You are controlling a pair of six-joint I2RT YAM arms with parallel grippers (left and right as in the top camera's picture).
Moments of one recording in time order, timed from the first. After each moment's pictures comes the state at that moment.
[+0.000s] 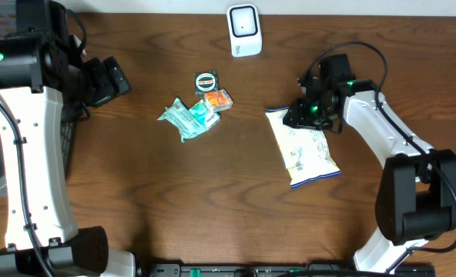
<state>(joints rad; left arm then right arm) 0.11 1.65 2.00 -1.59 0.10 -0.38 0.16 1.87 1.31 -0.76 -0.37 0.17</state>
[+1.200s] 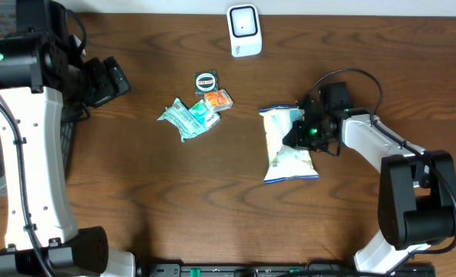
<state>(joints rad) 0.11 1.65 2.00 -1.59 0.10 -0.38 0.16 1.84 1.04 -0.51 -0.50 0.20</state>
